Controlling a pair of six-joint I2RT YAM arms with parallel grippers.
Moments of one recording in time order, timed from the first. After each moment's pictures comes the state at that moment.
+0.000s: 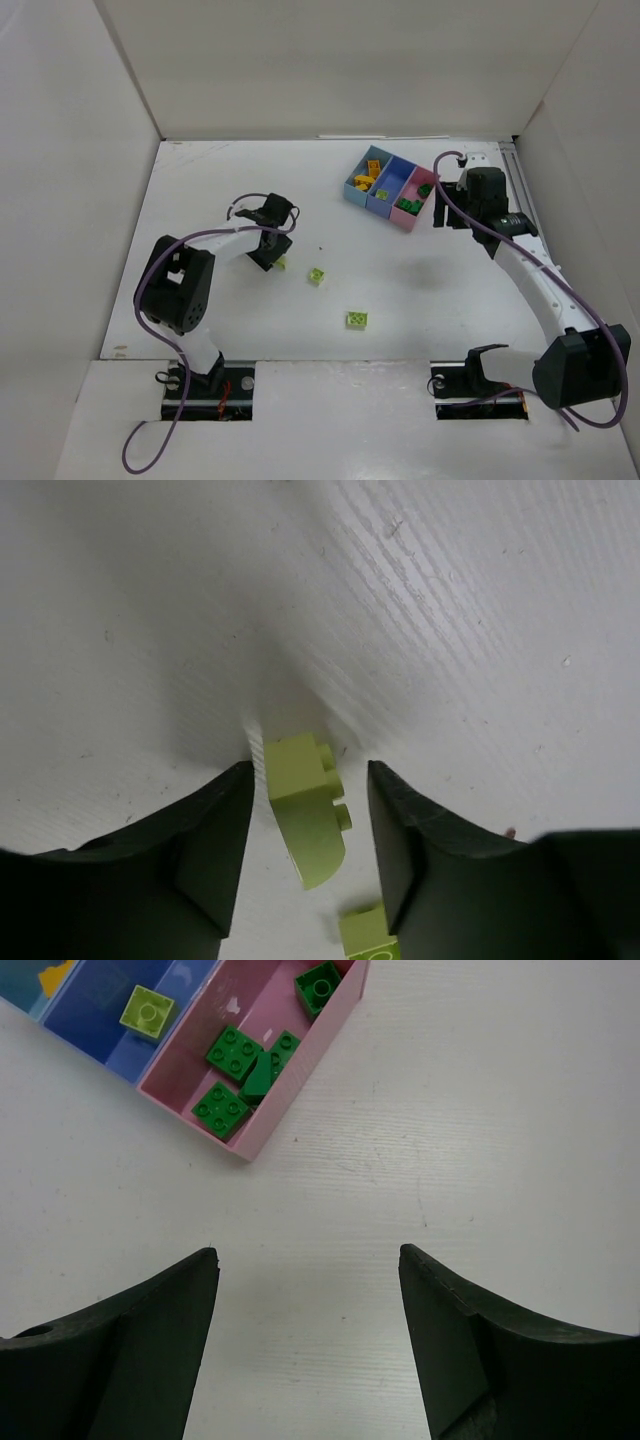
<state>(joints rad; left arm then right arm) -0.46 1.69 1.02 -0.59 -0.29 -1.27 0.17 1.22 1.03 -0.46 0.12 0.09</state>
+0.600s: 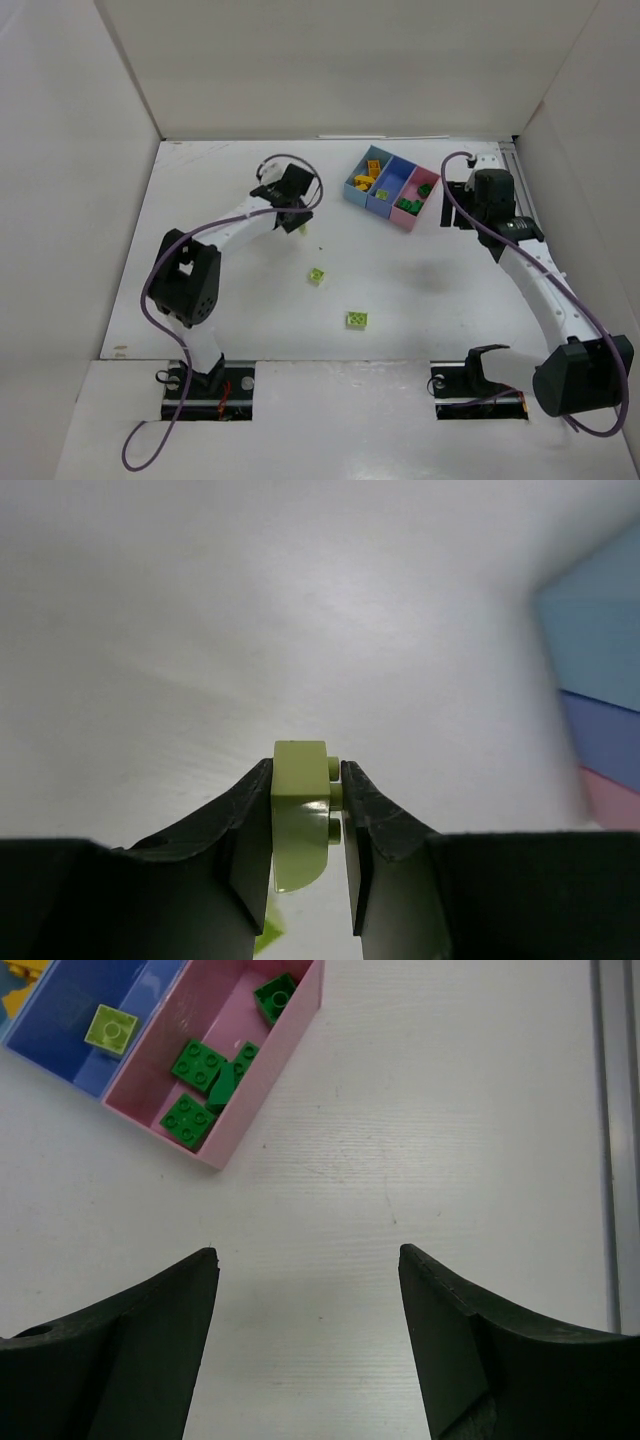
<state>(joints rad) -0.53 1.75 1.27 -0.56 -0.30 -1.04 0.14 1.19 1.02 -0.46 0.16 0.08</state>
